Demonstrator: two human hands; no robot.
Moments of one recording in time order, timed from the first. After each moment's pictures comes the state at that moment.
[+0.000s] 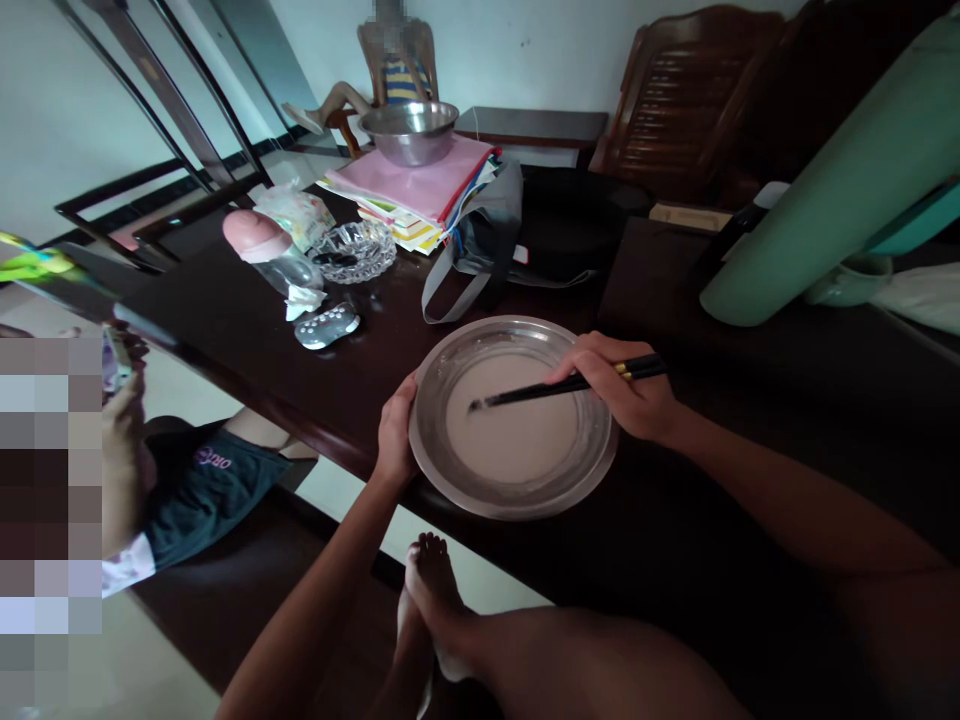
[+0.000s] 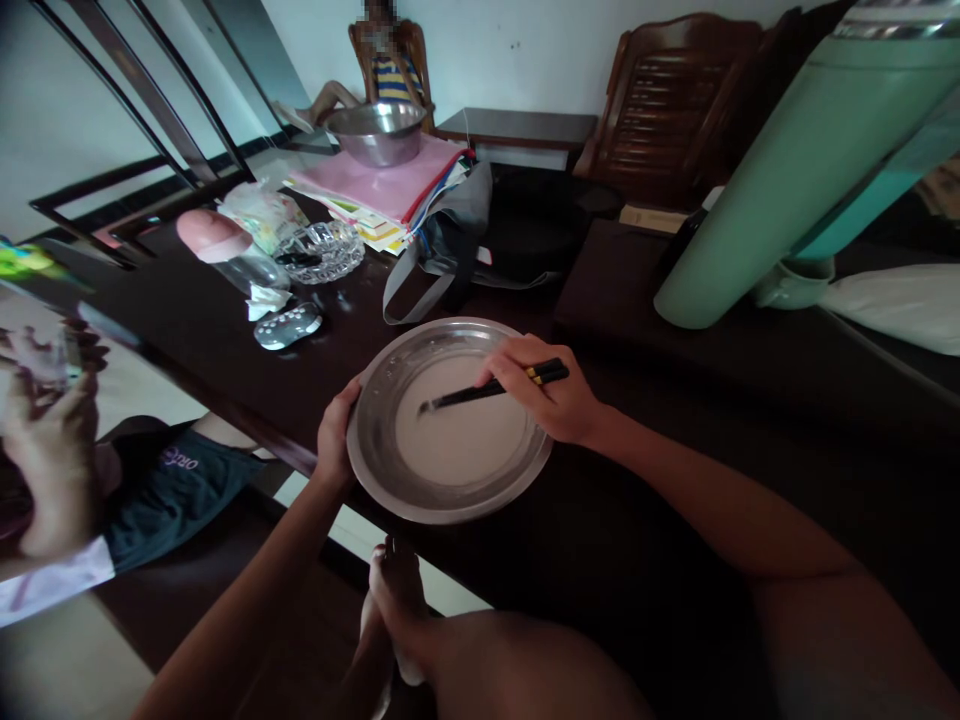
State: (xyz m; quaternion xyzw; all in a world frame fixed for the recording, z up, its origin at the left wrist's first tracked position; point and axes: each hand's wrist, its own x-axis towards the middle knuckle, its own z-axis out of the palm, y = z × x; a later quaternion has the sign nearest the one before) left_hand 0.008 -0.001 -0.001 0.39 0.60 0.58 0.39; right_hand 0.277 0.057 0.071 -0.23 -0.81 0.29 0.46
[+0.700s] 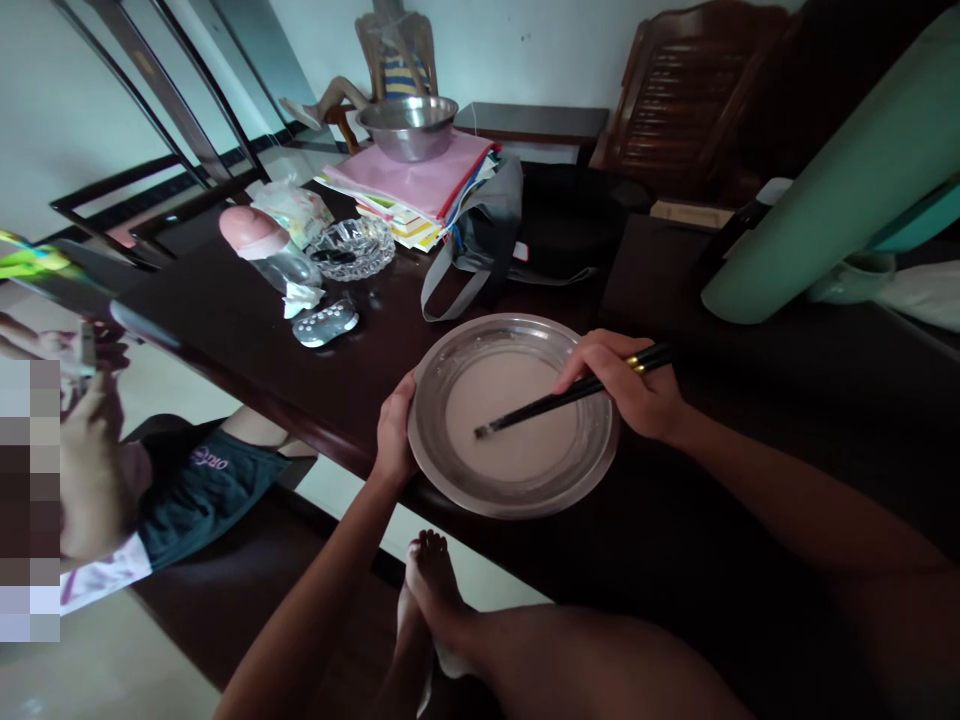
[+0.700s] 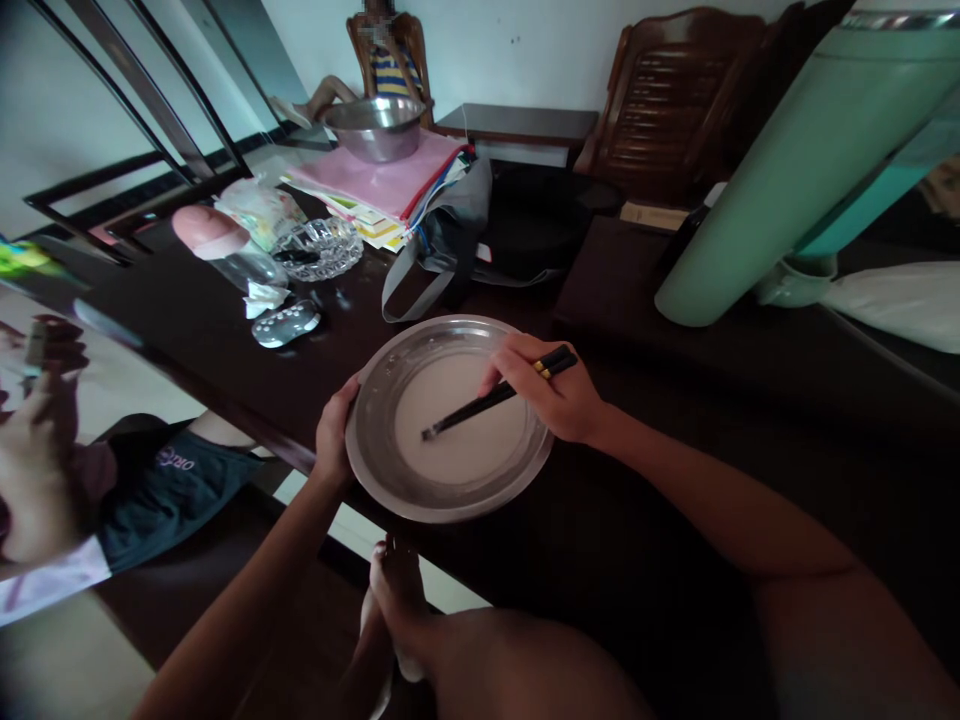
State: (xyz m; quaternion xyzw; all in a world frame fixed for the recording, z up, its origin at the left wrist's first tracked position) left_hand 0.006 -0.001 -0.004 0.39 0.60 0.58 0.39; right_hand 0.277 0.055 0.075 -0.23 -0.78 0.34 0.46
